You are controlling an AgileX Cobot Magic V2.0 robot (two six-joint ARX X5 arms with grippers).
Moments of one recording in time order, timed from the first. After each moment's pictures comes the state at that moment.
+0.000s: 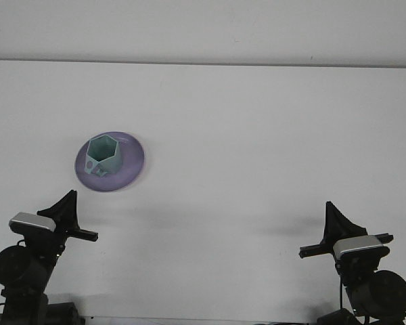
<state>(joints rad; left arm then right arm) 0.12 0.28 0.42 -0.05 0.23 0.08 0.32 0.23 0.51 -0.29 0.14 0.00</state>
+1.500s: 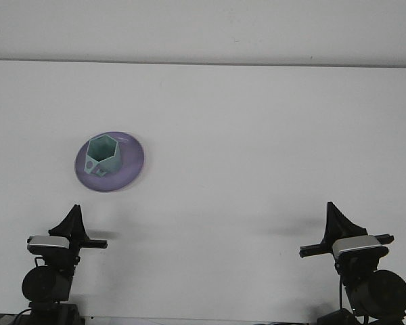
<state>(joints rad) -0.03 0.00 0.03 0.13 -0.02 0.07 0.32 0.23 0.50 -0.30 0.16 -0.02</state>
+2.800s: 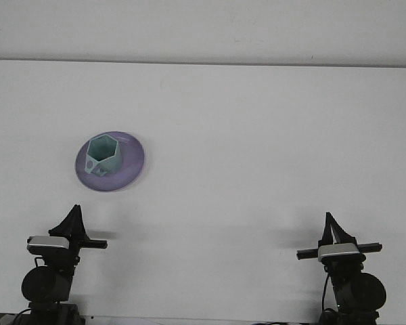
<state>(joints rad) -0.03 0.01 0.03 0.13 -0.02 0.07 0.04 0.01 0.09 -0.12 -0.03 -0.20</state>
